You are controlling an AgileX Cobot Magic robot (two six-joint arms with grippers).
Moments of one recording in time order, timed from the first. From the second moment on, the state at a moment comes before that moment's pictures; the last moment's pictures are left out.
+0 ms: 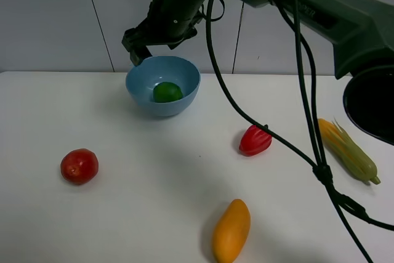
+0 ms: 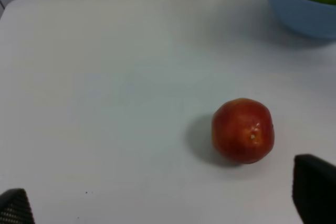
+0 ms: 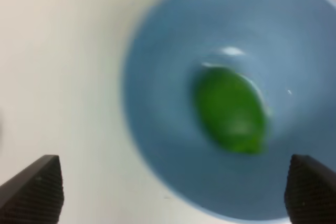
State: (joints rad) left arm 0.01 -0.01 -0.51 0.05 1.05 -0.01; right arm 0.73 2.17 -2.18 0.16 1.05 -0.06
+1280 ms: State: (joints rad) left arm 0.01 -0.01 -0.51 0.05 1.05 -0.01; right arm 1.02 2.46 -2.18 0.29 0.81 -0.07
